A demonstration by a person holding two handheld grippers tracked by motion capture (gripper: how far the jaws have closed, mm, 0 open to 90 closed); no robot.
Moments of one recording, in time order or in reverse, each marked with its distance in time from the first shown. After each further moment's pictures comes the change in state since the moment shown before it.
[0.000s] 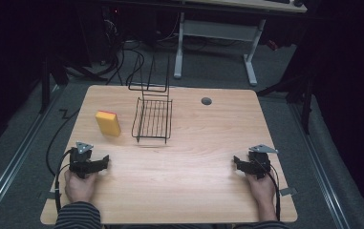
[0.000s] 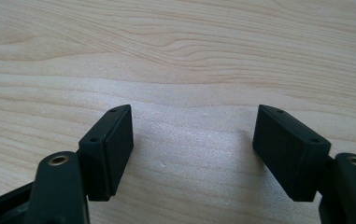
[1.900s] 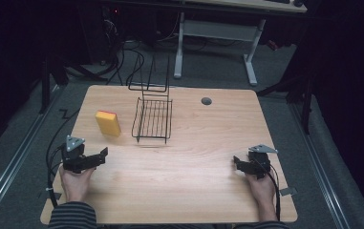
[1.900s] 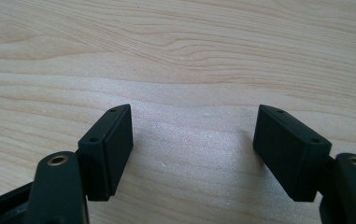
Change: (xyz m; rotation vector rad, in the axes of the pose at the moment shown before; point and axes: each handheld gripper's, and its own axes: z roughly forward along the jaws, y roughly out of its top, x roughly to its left) left arm -0.006 0.029 -0.047 -0.157 -0.036 -0.079; right arm 0.000 0.000 0.000 0.005 0.001 -0.006
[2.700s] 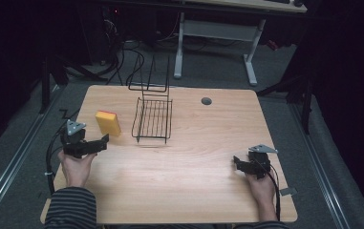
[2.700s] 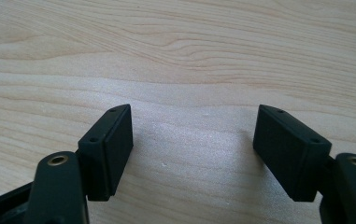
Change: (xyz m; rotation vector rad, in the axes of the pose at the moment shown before) left arm -0.001 0.044 0.009 -0.023 0.014 0.032; right arm 0.000 0.000 0.000 -0.002 0.001 -0.001
